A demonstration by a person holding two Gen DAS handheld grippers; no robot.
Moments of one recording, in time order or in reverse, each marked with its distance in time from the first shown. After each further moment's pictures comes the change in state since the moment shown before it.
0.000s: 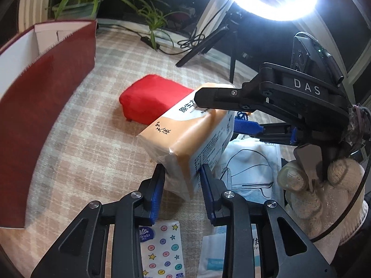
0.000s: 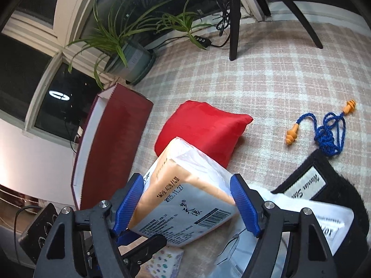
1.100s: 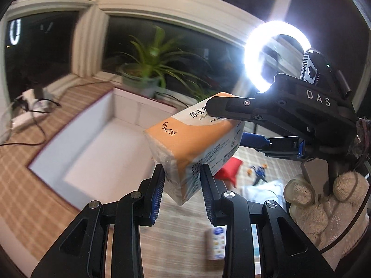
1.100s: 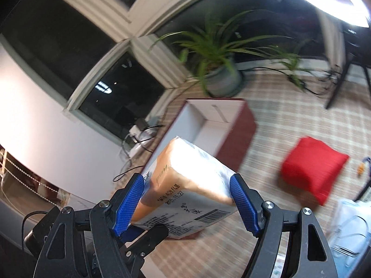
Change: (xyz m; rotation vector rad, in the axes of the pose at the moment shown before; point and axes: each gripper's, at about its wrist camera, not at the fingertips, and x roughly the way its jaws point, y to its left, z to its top) left arm -0.163 0.089 0.004 -0.045 -0.343 0.122; right arm -0.005 0.208 -0.023 -0.226 -0.123 0.128
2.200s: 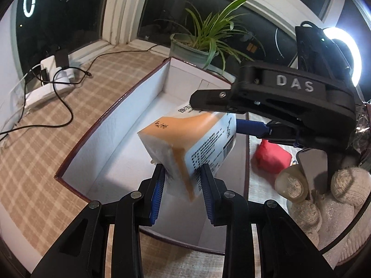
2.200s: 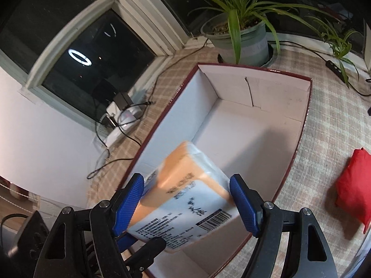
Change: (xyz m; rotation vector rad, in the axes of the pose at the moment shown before) left arm 0.052 0.106 0.012 -0.097 0.185 0.098; right arm 0.158 0.038 0.020 -0.029 0.168 -0.130
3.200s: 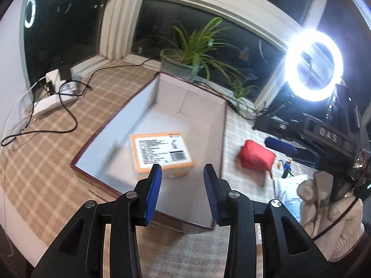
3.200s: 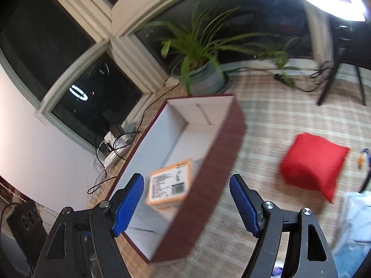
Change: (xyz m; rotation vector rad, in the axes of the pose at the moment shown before) left arm -0.050 -0.019 -0.022 0.035 -0.080 -0.053; right arm -0.115 -0.056 -0.065 0.080 -0.266 -0.031
